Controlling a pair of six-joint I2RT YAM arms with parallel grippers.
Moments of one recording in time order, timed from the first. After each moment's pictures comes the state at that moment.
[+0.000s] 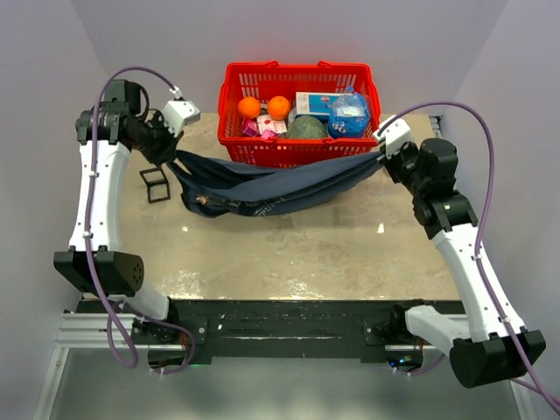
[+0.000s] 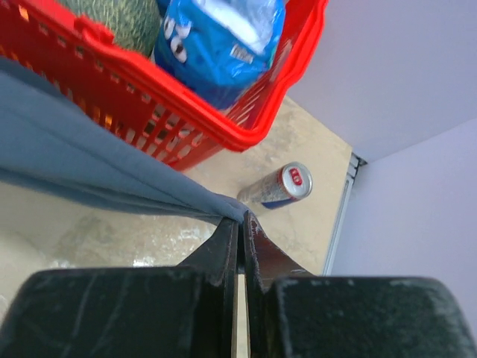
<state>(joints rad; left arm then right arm) 0.03 1.57 1.87 -1.27 0.37 0.79 0.18 1.03 1.10 -0.36 -0.04 -0.54</state>
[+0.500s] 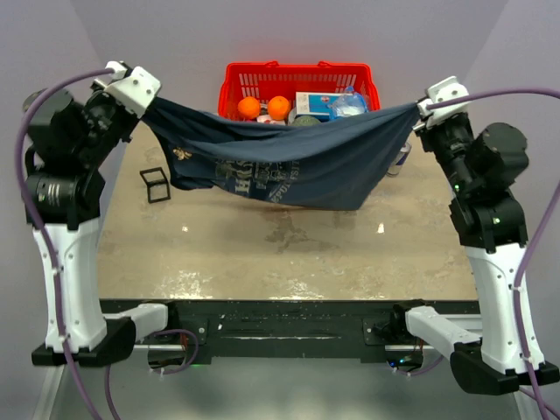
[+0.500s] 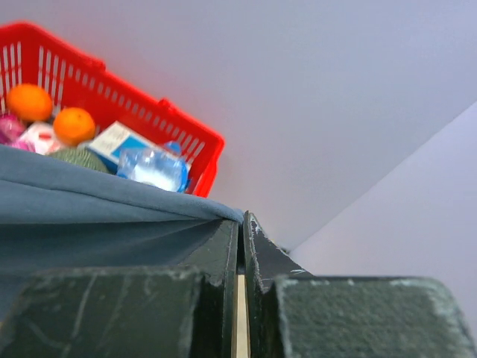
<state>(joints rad) 0.00 1.25 1.92 -0.84 0.23 0.68 0.18 1.02 1.51 -0.42 -0.04 -0.50</state>
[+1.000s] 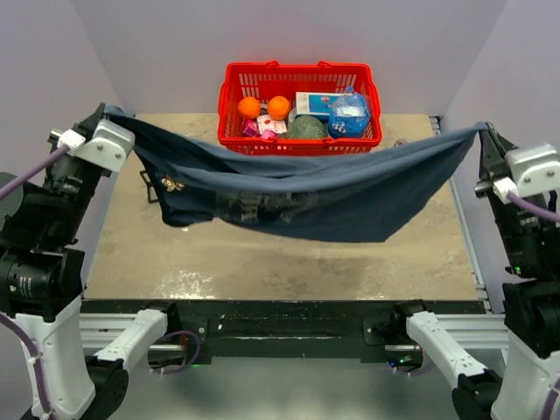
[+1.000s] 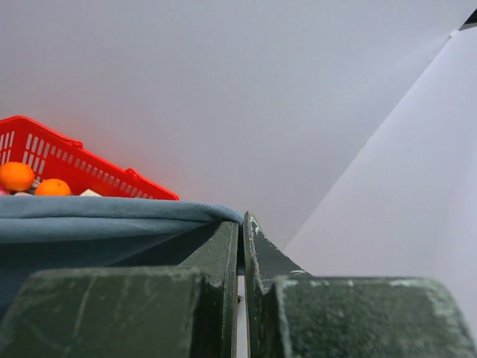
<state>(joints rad) -0.10 0.92 1.80 -0.60 0.15 0.68 0.18 0.80 1.71 -0.55 -0.04 -0.53</state>
